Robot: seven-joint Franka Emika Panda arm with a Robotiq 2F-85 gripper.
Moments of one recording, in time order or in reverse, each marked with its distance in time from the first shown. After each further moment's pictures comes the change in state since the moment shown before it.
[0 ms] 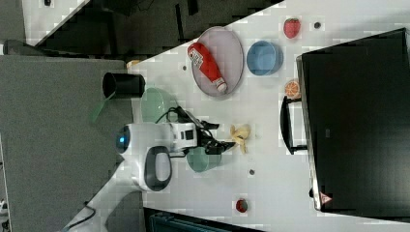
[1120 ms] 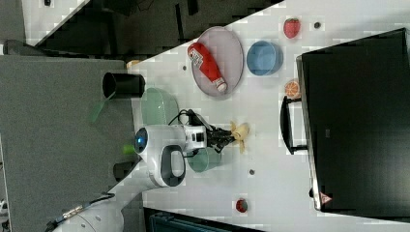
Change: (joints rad) arm 0.014 0.149 0.043 -0.006 -0.021 0.167 0.119
